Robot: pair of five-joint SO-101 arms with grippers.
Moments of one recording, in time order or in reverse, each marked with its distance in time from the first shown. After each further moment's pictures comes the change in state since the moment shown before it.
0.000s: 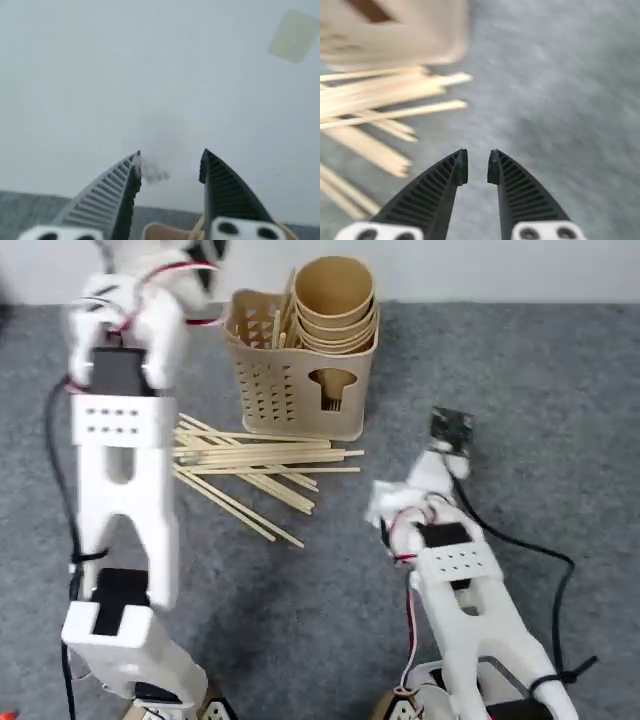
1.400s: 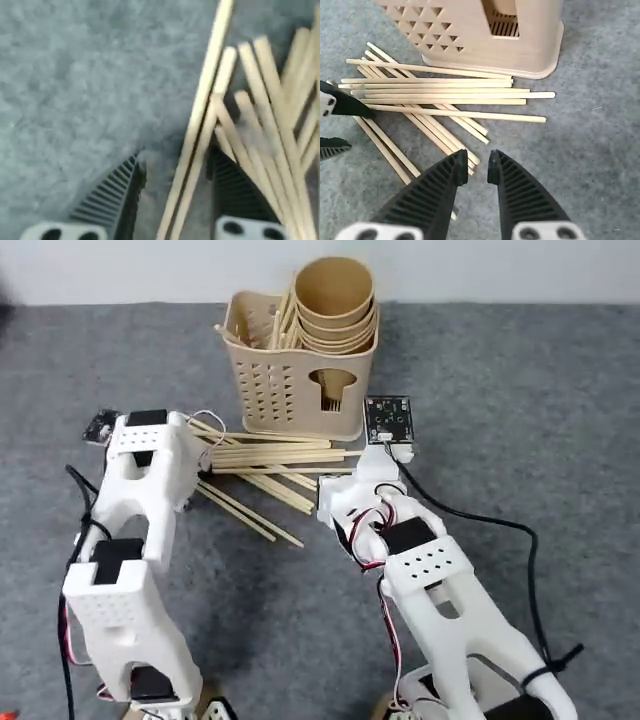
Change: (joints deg) left arm -5.4 14.3 41.3 21.6 50.9; right arm -11.1 0.0 -4.2 0.0 0.0
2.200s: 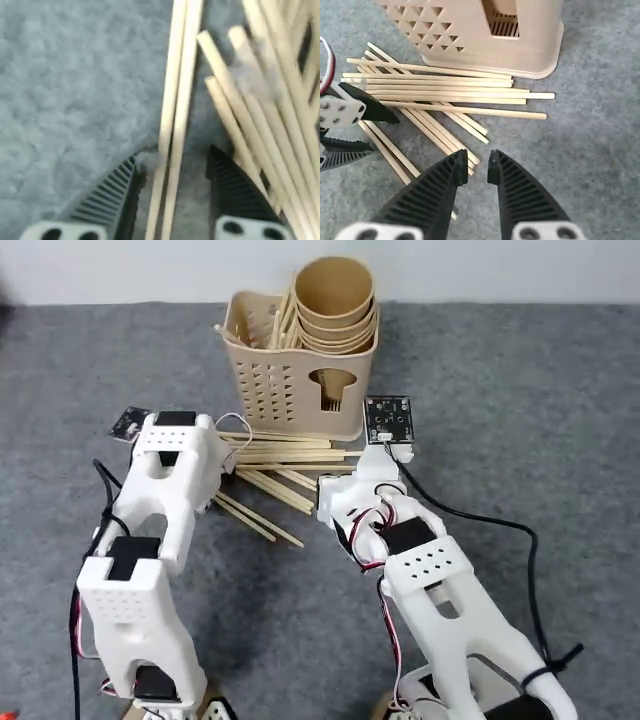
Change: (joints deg) left arm 5.8 0.8 0.1 -0.4 0.2; right arm 0.0 0.0 0.0 0.0 0.0
